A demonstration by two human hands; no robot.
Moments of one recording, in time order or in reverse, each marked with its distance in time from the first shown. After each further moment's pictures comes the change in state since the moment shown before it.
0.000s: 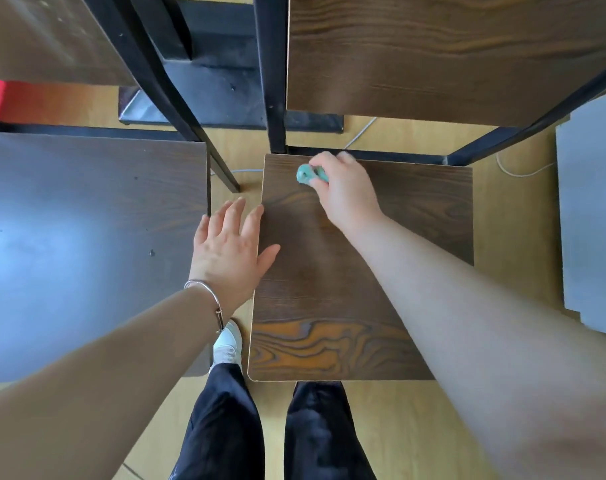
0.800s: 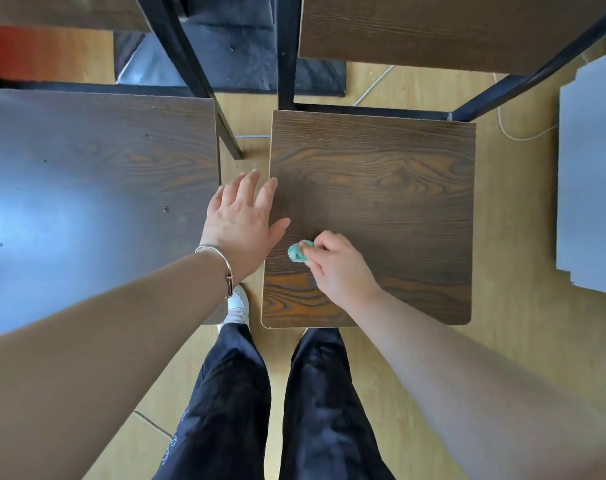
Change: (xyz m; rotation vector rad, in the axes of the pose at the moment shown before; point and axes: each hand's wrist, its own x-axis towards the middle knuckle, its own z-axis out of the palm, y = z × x) left_hand -0.032 -0.004 -0.008 -0.005 -0.035 0.107; right_hand -0.175 -0.010 0.047 -0.033 -0.171 -0.201
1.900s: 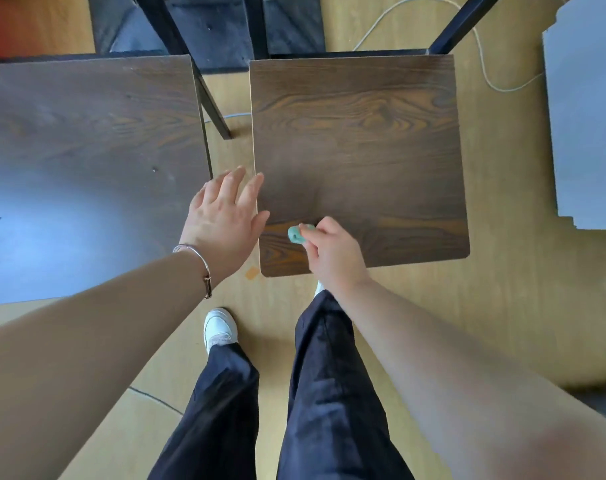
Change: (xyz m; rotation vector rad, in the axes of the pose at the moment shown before) left_hand -0.080 0.004 0.017 0.040 0.001 0.087; right_hand -0.071 -0.029 0.037 0.097 0.123 0.279
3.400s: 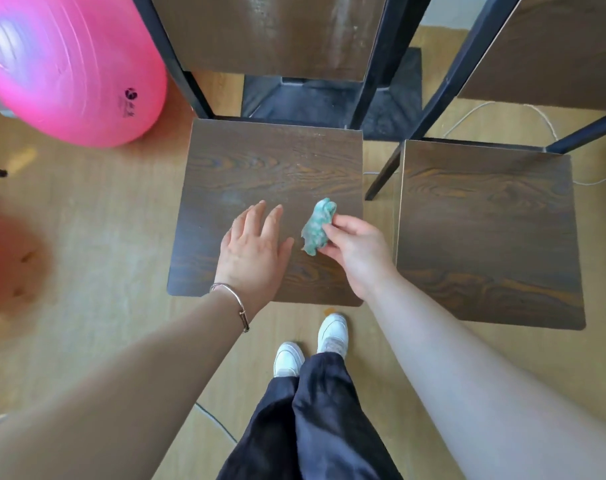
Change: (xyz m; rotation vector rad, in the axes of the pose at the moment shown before) left_hand -0.104 -0.185 -0.061 -0.211 0.216 -0.260; right_hand 0.070 -0.262 0.017 1.190 -0.067 0.559
